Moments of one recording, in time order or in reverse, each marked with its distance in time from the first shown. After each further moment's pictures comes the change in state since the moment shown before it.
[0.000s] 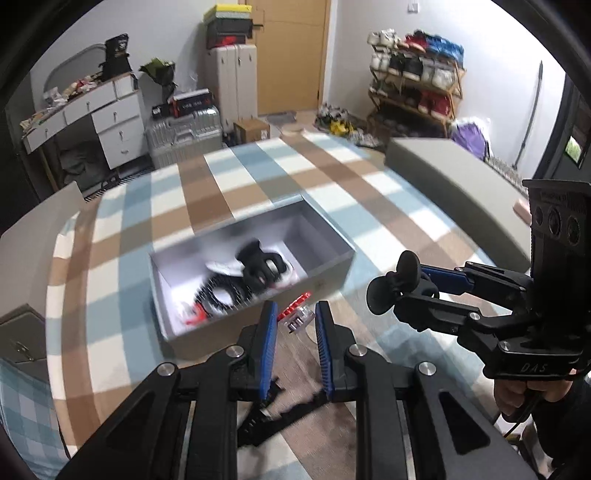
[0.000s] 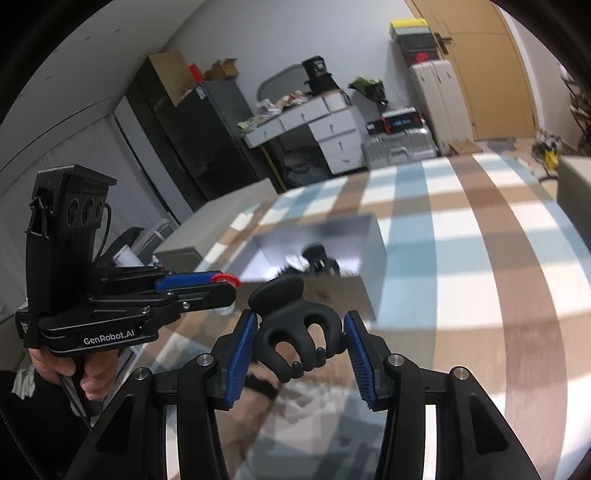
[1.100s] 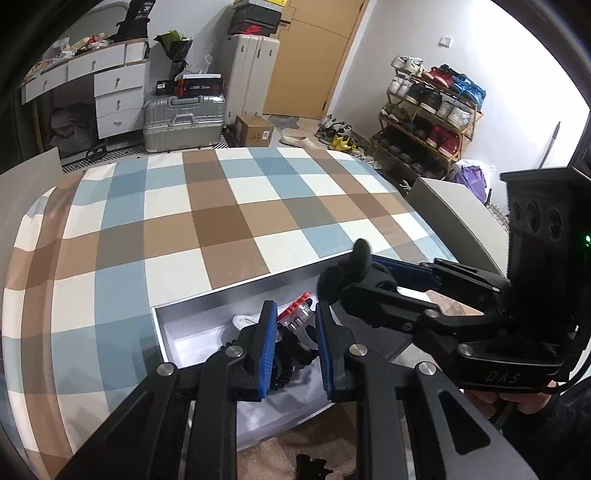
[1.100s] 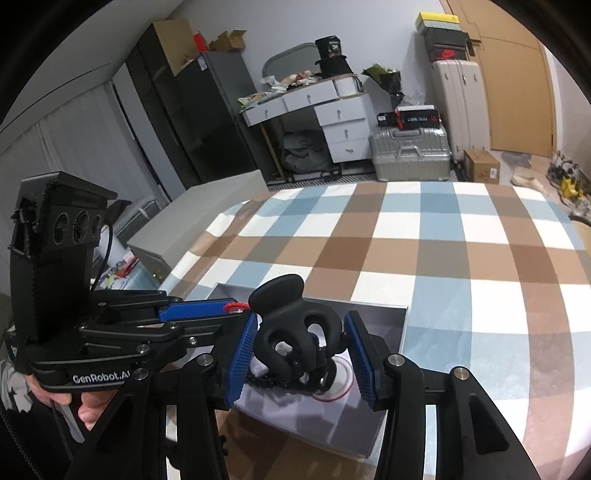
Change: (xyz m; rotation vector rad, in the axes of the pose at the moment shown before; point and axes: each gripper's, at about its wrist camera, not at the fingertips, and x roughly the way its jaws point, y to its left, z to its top) left arm 0.050 0.065 0.028 -0.147 -0.007 -0.151; right arm 0.107 -0.011 0.066 -0.070 0.106 -0.041
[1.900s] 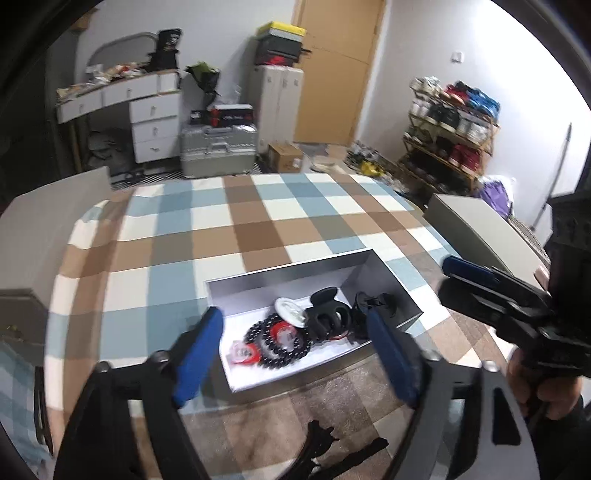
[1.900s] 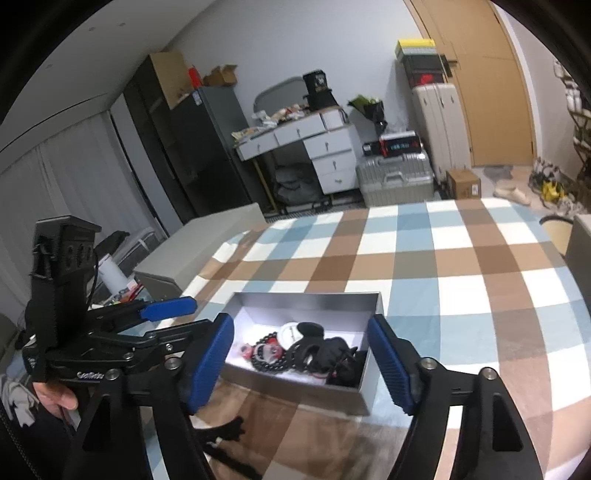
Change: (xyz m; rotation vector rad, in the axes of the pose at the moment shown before) left arm -0.047 -0.011 -0.027 -0.015 -0.130 0.167; right arm -0.076 0.015 -0.029 0.023 -0.160 -0.031
